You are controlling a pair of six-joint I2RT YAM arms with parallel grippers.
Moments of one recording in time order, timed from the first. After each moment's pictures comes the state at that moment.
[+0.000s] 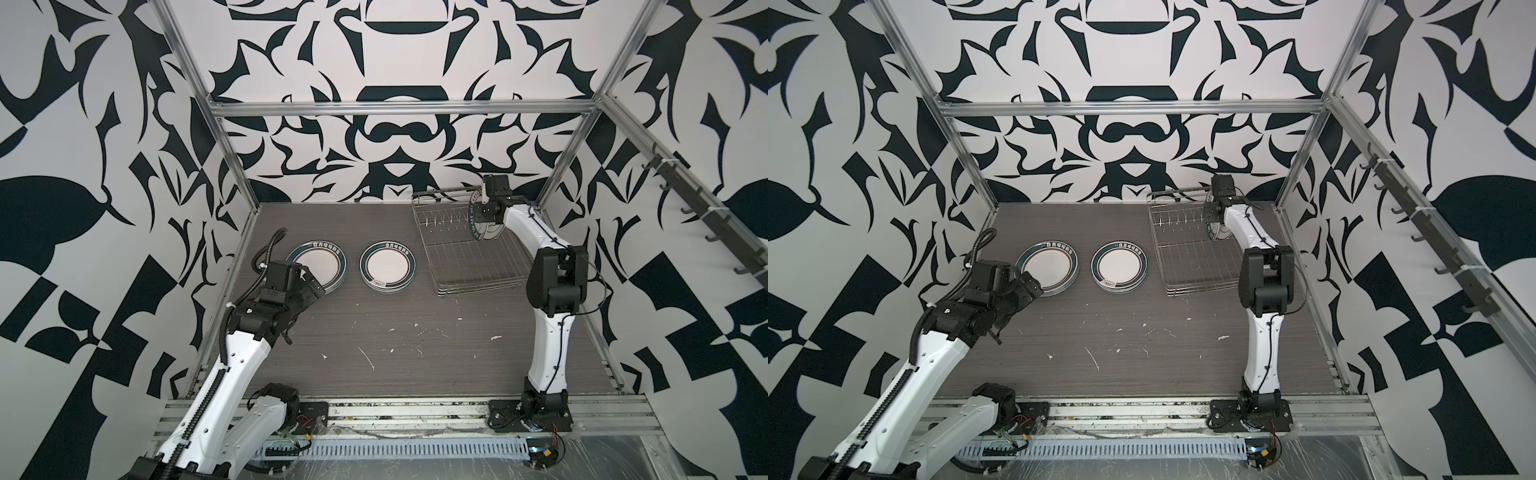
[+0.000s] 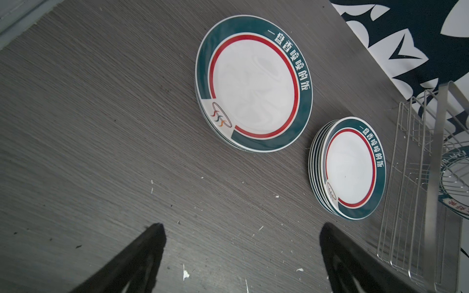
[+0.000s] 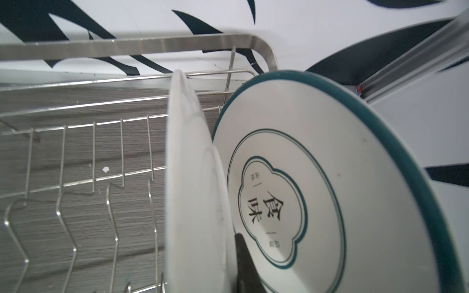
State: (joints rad) left arm -0.26 0.89 0.86 -0.86 -0.17 -0.84; right arm 0.09 2.17 1.91 -0.57 0.17 0.02
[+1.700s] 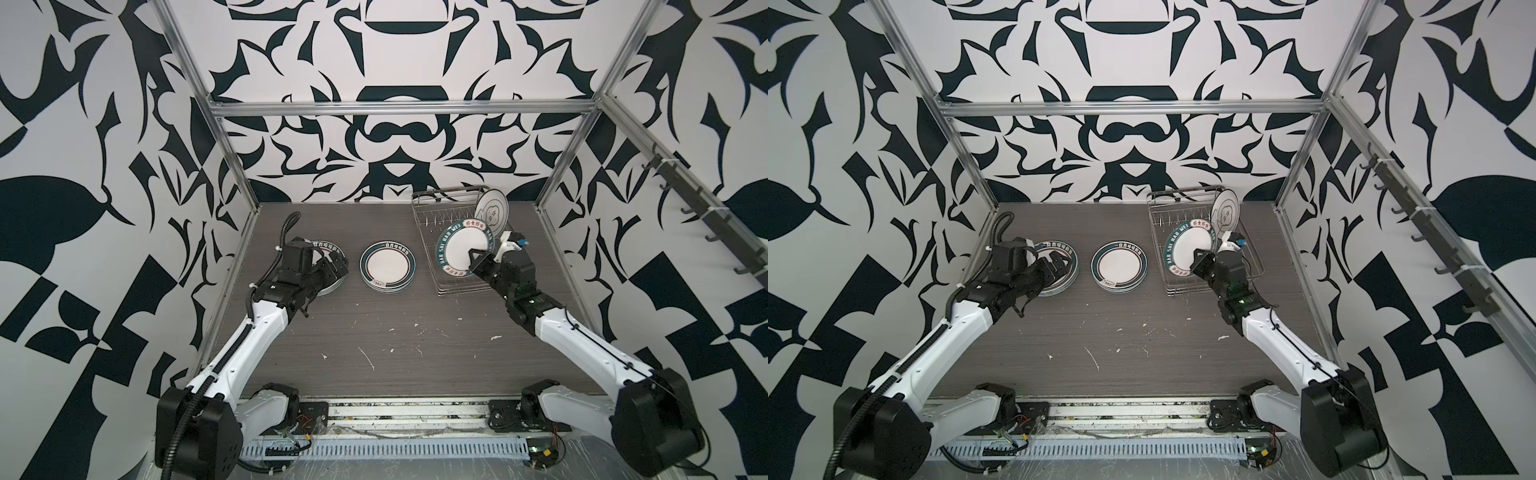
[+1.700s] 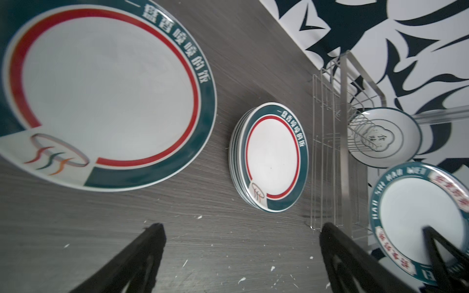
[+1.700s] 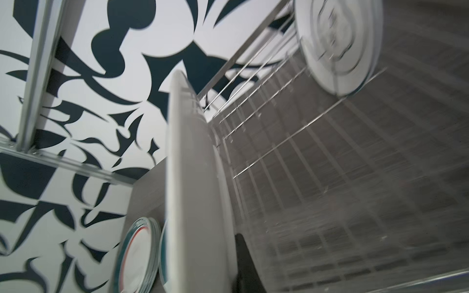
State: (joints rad) left arm -0.26 1.14 0.85 -0.39 0.19 -0.78; right arm 0.34 1.18 0.68 0.14 -0.05 0.94
